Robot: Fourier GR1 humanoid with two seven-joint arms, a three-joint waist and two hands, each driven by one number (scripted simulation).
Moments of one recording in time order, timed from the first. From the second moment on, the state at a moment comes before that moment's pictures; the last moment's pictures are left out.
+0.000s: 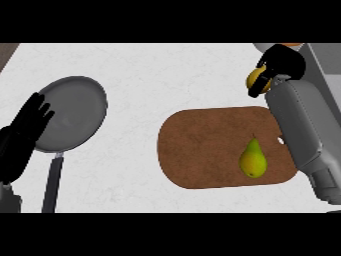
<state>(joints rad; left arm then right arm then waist) -0.06 0.22 0.20 -1.65 0.21 -0.11 0.30 -0.90 -0.23 -0.08 -0.77 1.06 0.12 0.68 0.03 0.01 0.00</state>
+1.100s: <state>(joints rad) -0.05 0.20 0.21 -1.64 0.20 -0.10 0.29 -1.13 -0.42 -0.10 -0.93 1.25 0.08 0.93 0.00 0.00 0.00</state>
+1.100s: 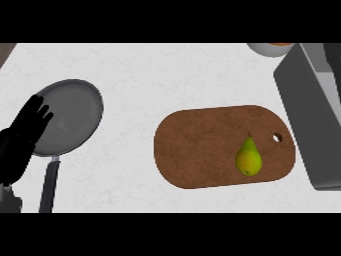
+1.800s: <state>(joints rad) -0.03 0.20 0.21 -1.67 0.20 -0.12 0.29 -0.98 -0.57 -0.21 -0.80 1.20 -0.07 0.68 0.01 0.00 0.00</state>
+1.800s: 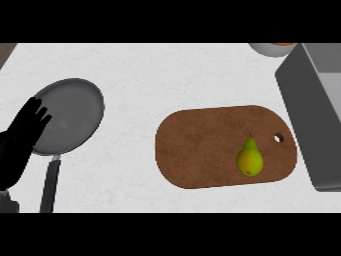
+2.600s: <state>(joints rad) -0.05 0.21 0.23 -1.66 0.21 -0.13 0.30 -0.87 -0.57 -0.37 -0.52 1.03 -0.18 0.53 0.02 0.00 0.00</state>
